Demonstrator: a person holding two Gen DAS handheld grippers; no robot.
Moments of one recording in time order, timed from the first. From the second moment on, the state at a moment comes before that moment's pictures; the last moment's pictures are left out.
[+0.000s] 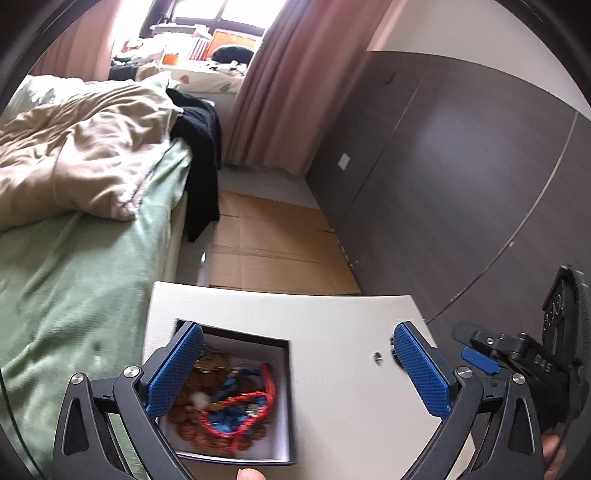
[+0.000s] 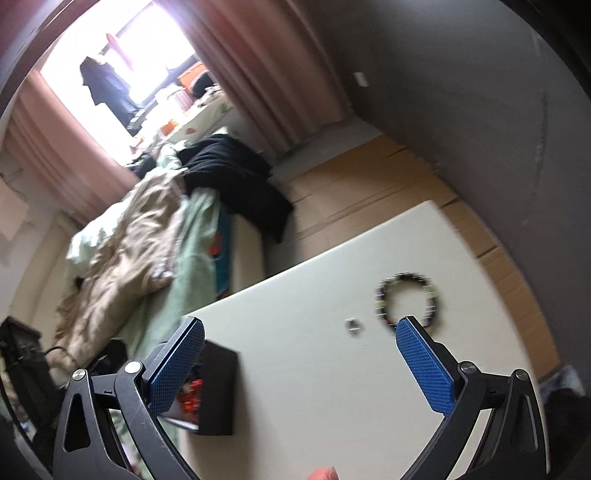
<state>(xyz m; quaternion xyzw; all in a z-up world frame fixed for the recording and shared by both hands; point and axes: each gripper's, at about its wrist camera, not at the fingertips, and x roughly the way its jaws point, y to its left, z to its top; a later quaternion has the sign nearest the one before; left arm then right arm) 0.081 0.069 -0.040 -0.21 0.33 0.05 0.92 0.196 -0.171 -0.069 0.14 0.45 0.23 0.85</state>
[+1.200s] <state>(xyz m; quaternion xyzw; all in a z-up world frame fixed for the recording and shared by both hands) 0.163 -0.041 -0.092 -0.09 0.42 -0.01 0.90 0.226 -0.286 -0.080 0.14 0.50 0.15 0.84</state>
